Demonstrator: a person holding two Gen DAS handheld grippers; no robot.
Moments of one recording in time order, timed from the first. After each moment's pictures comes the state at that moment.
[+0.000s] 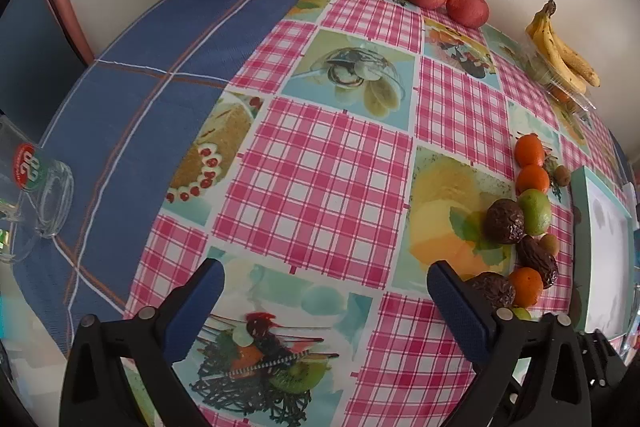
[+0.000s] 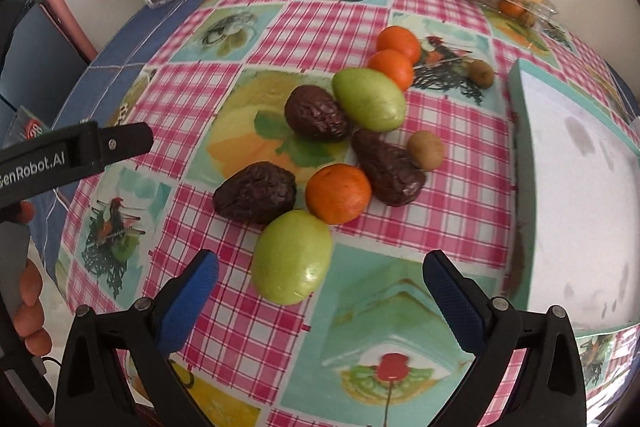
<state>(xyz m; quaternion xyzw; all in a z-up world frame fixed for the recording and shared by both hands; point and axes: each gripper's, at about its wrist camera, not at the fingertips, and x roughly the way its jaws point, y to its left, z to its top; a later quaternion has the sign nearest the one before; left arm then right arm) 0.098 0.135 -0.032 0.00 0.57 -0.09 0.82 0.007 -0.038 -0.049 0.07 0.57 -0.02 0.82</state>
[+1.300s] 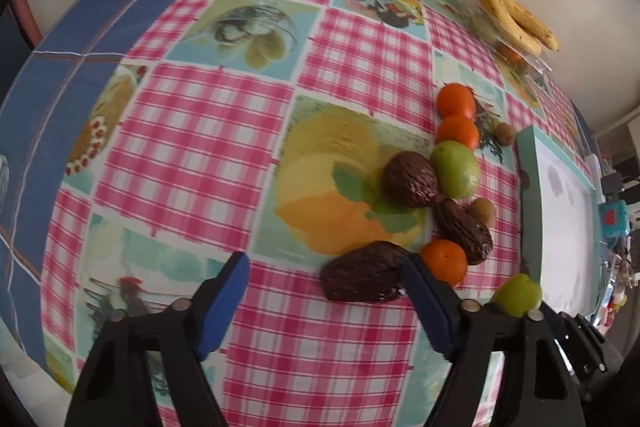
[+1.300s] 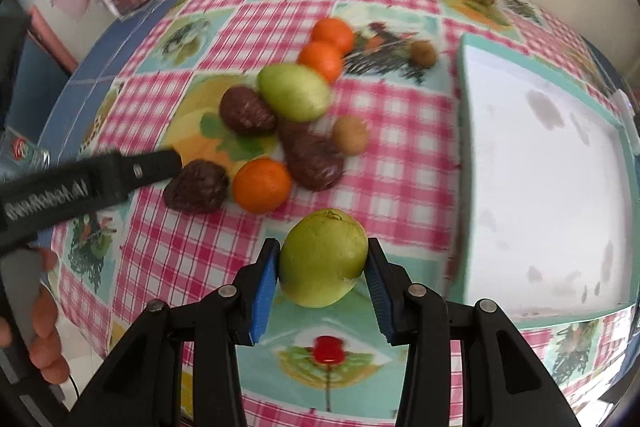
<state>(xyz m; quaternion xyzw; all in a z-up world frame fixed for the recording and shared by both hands) 0.079 0.066 -0.042 -0.03 0.61 -0.17 0.77 -0.007 -0.088 -0.038 0.09 0.57 -0.06 0.81</state>
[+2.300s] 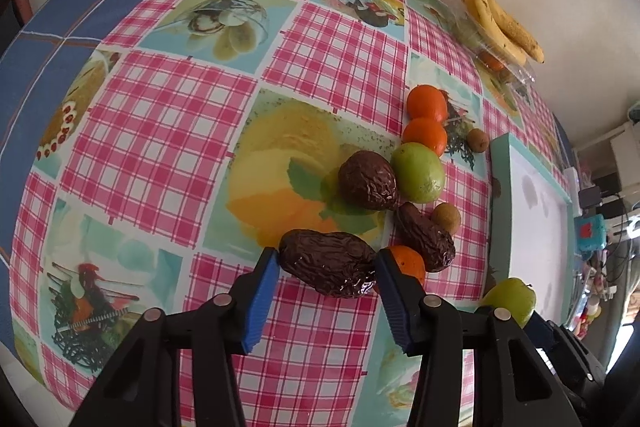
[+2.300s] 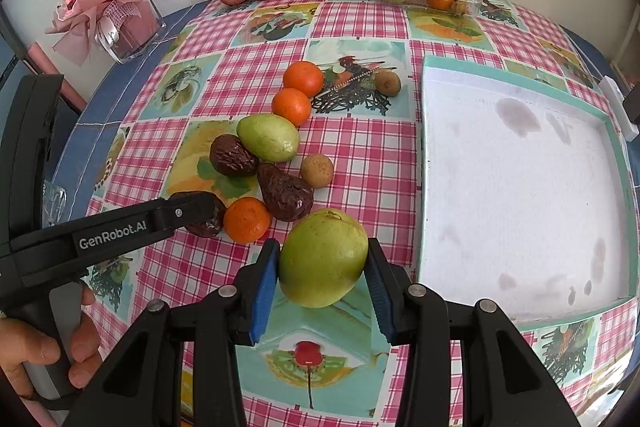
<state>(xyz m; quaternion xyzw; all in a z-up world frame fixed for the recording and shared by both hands) 0.082 0.053 -0.043 -0.08 0.62 -0.19 0.76 -0.018 -0.112 -0.015 0.14 0.54 -0.06 0.83</state>
